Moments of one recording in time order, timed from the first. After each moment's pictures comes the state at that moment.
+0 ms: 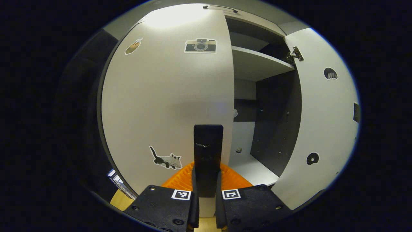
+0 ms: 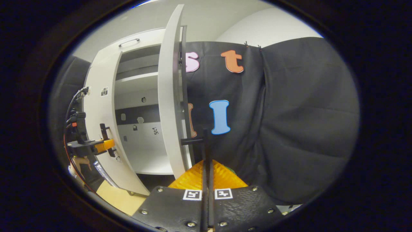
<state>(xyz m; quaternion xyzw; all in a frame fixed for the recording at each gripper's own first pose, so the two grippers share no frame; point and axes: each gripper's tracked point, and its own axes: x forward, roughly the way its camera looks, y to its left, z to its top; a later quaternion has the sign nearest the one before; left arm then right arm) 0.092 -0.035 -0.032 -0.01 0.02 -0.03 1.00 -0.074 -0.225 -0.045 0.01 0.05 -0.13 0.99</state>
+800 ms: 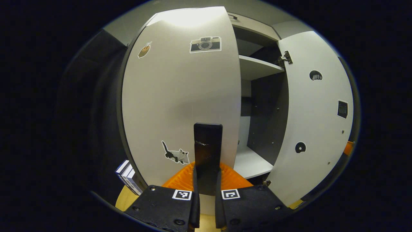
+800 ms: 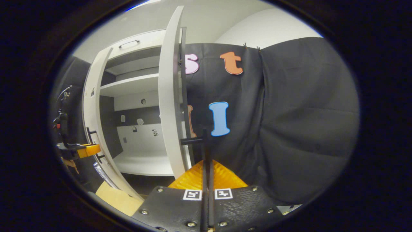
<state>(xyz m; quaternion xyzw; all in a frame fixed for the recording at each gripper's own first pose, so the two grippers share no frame) 0.073 -0.022 -0.038 0.00 0.04 -0.04 1.00 -0.070 -0.226 -0.045 0.01 0.03 -0.13 0.99</state>
